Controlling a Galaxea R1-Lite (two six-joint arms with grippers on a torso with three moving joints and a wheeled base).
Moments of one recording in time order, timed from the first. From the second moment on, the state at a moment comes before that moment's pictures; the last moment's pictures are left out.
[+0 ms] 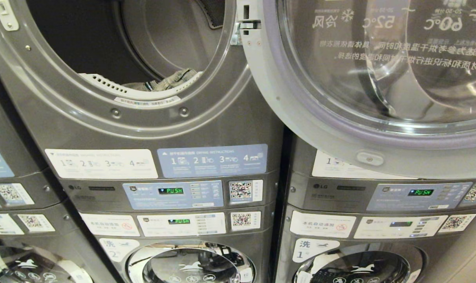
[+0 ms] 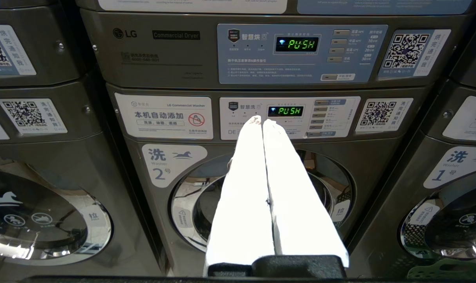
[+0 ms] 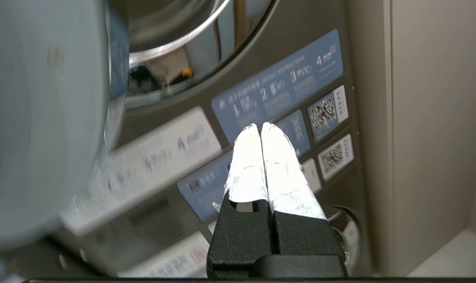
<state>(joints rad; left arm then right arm) 0.00 0.00 0.00 0.00 0.00 0.00 0.00 0.53 -0.50 -0.10 -0.51 0.33</state>
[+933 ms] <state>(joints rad) 0.00 0.00 0.00 0.00 0.00 0.00 0.00 0.98 -0.53 -0.68 -0.38 0.30</state>
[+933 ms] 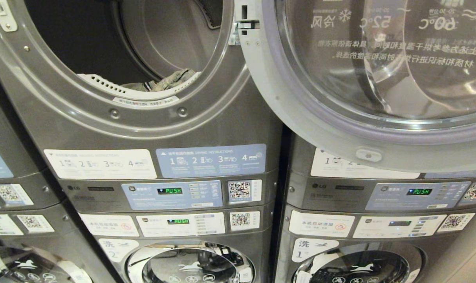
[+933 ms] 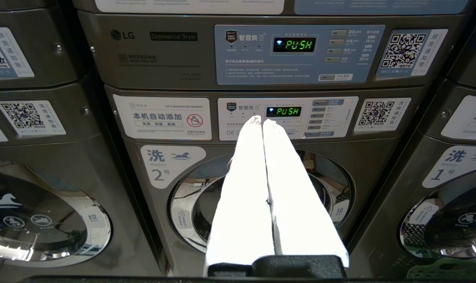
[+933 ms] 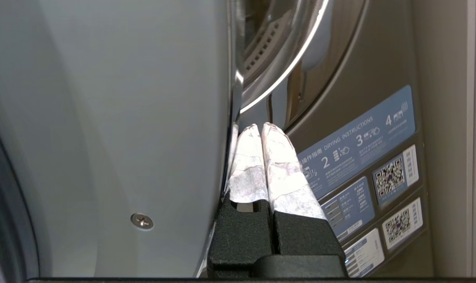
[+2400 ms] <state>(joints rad) 0.00 0.00 0.00 0.00 0.00 0.00 0.00 0.43 -0.37 -0.38 0.27 0.02</state>
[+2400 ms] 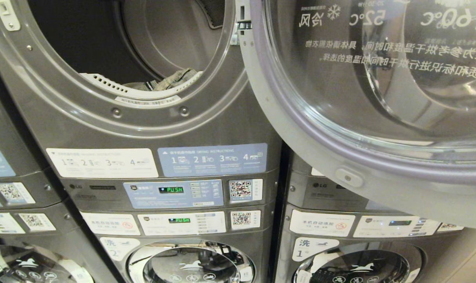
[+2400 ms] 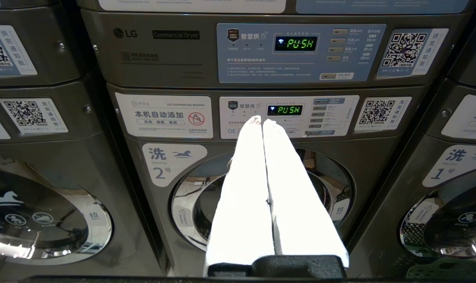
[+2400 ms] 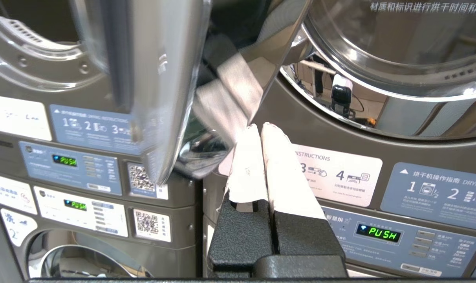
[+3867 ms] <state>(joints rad) 0.00 0.00 0.00 0.00 0.00 0.00 0.00 0.47 -0.47 -0.37 0.48 0.02</state>
